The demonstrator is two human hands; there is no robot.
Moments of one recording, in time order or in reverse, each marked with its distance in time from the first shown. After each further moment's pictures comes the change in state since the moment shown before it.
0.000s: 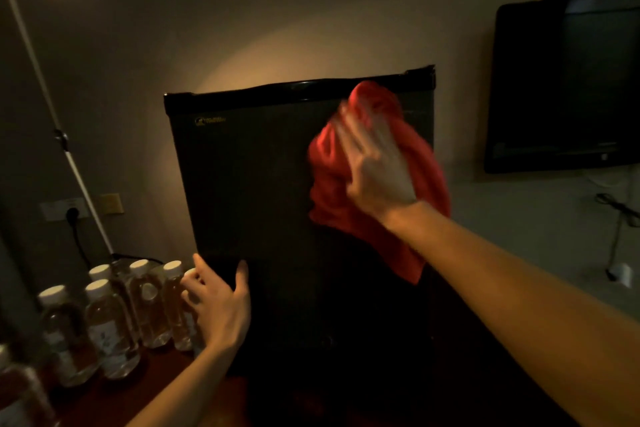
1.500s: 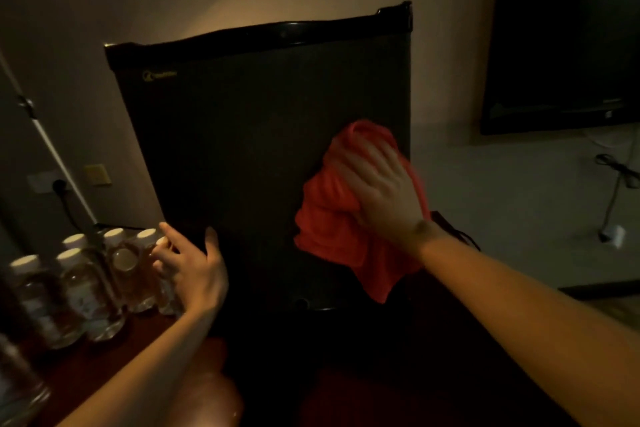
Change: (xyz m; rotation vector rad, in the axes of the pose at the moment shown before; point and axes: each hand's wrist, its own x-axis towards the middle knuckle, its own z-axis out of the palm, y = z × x) left_hand -0.001 -0.005 0.022 0.106 0.133 0.000; right_hand -0.103 0.041 0.030 0.070 0.029 -0.185
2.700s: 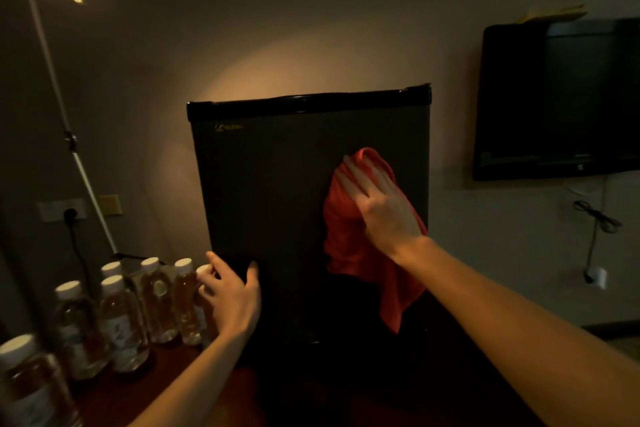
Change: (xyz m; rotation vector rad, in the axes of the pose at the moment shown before) left_hand 0.009 0.001 -0.024 -0.077 -0.172 0.009; right_hand 0.065 -0.043 -0.021 -0.048 -0.267 0.185
